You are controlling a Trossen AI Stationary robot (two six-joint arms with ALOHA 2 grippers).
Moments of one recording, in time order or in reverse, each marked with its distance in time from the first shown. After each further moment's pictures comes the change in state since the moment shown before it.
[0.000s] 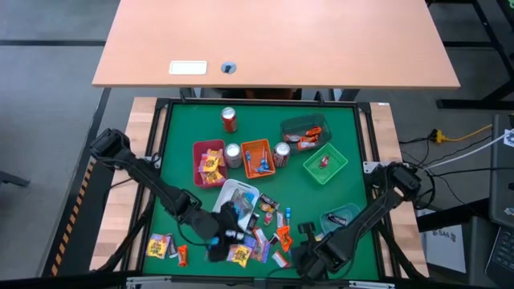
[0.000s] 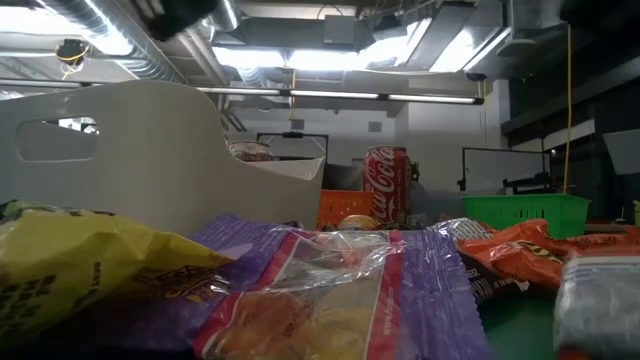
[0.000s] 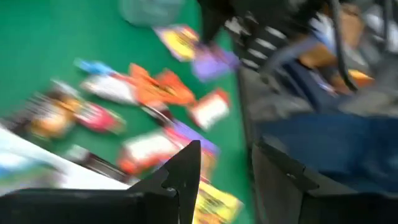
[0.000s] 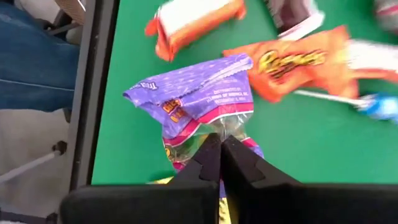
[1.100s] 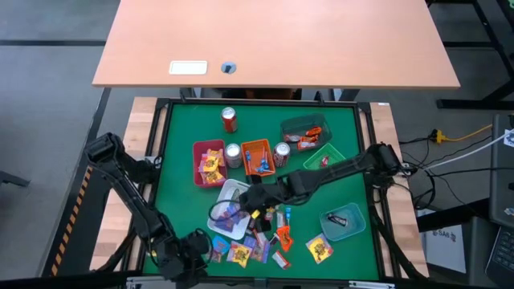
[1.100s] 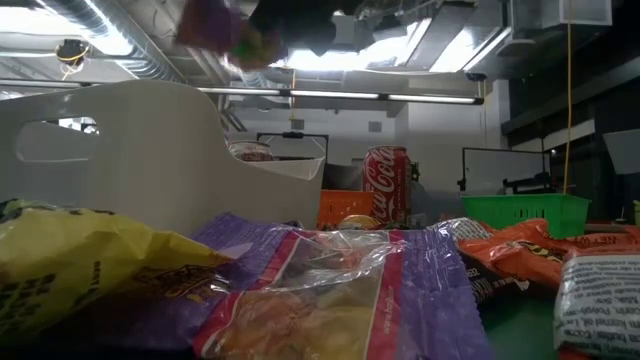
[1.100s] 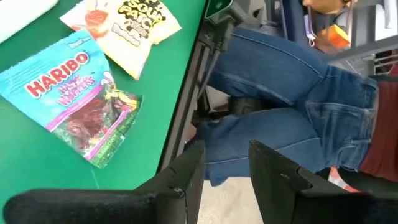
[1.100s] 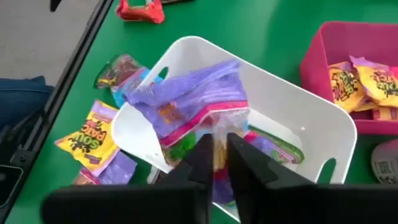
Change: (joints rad) left arm -0.320 0.014 0.000 -0.195 0.030 -0.649; right arm -0.481 0.016 0.145 0.426 -0.106 -0.480
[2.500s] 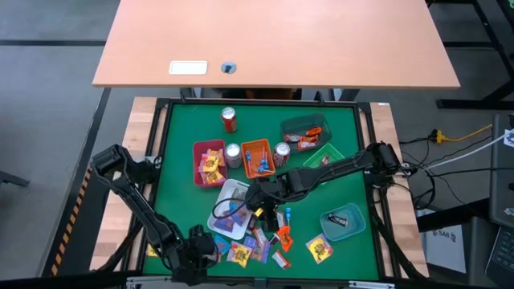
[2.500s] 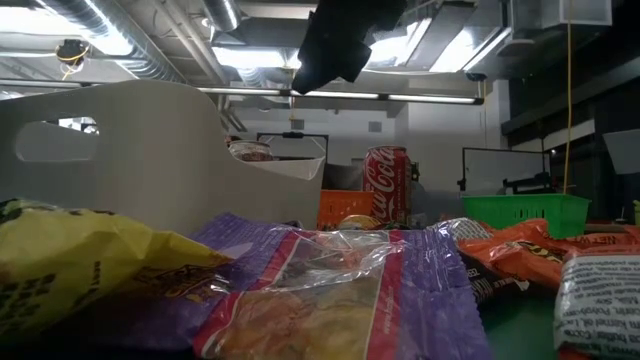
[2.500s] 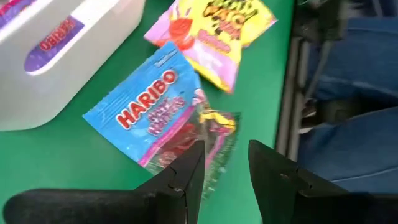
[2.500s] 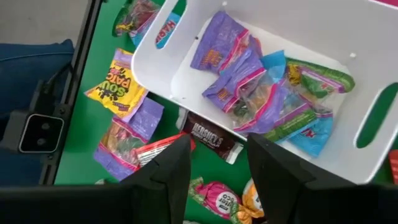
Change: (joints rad) left arm 0.013 0.157 0.000 -0.085 -0.134 0.153; right arm -0.017 0.000 0.000 -0.183 -0.145 0.101
